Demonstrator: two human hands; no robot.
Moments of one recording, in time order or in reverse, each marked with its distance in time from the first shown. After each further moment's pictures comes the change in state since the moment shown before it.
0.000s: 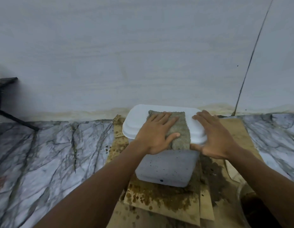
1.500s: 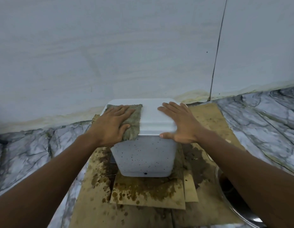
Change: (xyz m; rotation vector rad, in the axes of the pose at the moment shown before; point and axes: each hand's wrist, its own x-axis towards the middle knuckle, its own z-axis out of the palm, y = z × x) left_hand -0.013 -0.055 -0.022 0.046 -0.097 0.021; right_hand 0.009 0.001 0.005 -0.038 -0.101 -0.033
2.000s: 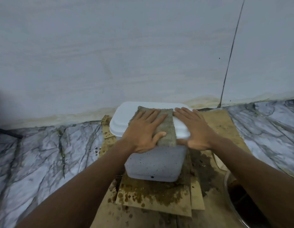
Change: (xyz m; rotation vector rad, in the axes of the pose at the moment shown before) left_hand 0.025 0.054 0.027 0.087 0.123 0.097; right_hand -0.003 0.010 0.003 0.025 -0.013 -0.029
